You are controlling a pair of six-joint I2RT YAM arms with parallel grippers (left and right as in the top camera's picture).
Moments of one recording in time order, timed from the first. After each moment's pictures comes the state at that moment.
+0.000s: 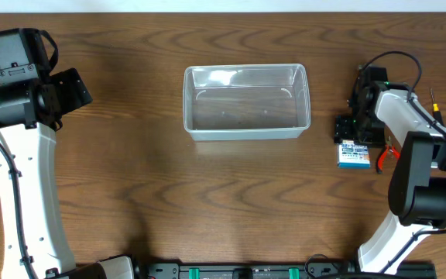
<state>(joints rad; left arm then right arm) 0.22 1.46 1.61 -1.15 -0.27 -0.22 -0.09 1.96 1.28 -0.90 0.07 0.07</state>
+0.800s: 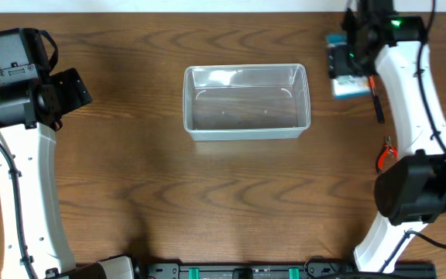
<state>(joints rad) 0.22 1.46 1.61 -1.15 -0.27 -0.22 0.09 1.98 1.97 -1.17 0.08 -0.01</state>
